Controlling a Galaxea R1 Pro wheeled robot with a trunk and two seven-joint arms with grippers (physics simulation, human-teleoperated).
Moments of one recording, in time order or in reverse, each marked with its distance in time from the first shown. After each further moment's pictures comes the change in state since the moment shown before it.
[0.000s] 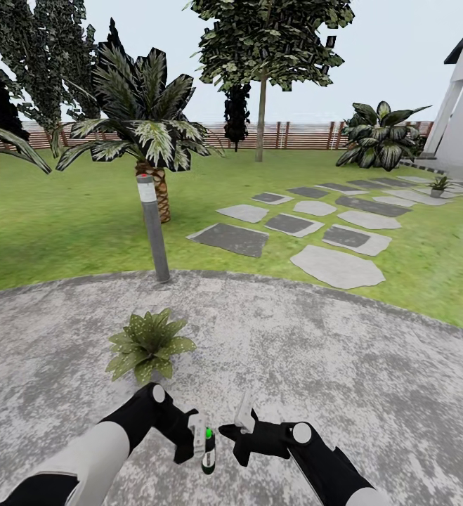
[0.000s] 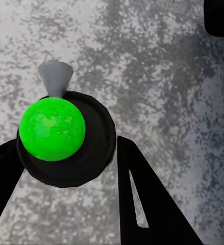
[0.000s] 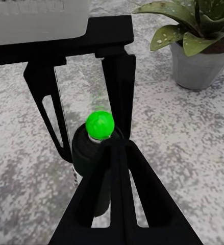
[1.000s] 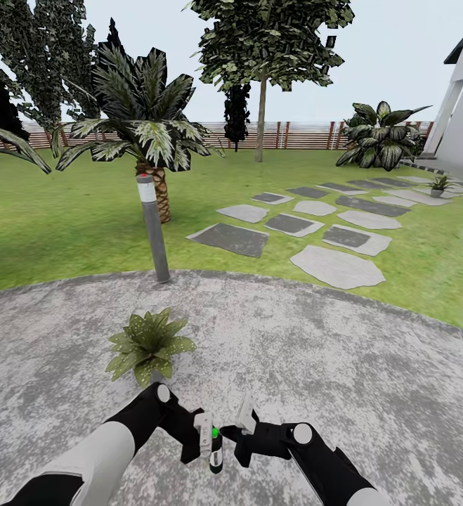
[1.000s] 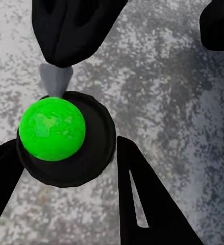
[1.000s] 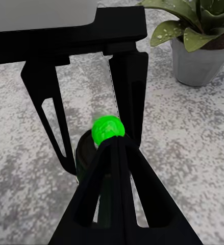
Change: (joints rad) left arm 0.000 -0.025 0.006 -0.003 0.012 -0.003 0.000; right arm 0.000 -0.003 -0.002 0.005 0.013 -0.002 -0.001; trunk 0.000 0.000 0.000
